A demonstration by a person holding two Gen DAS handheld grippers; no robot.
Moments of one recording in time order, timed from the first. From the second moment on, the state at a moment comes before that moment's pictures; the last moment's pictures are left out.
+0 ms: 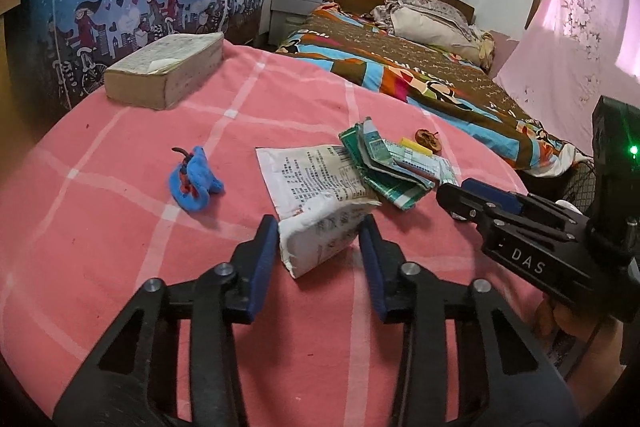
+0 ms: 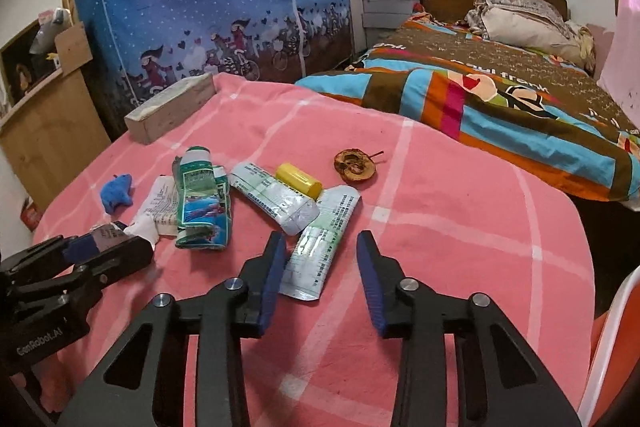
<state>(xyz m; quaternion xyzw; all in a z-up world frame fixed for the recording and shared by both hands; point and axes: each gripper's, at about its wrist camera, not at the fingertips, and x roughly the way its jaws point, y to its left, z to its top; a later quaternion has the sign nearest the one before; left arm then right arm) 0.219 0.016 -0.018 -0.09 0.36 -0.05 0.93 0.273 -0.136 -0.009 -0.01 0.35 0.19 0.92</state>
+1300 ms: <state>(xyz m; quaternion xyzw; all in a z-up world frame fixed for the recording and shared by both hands) 0.168 -0.017 0.013 -0.02 0.22 -0.11 0.97 0.190 -0.177 0.016 -0.01 0.20 0.23 0.95</state>
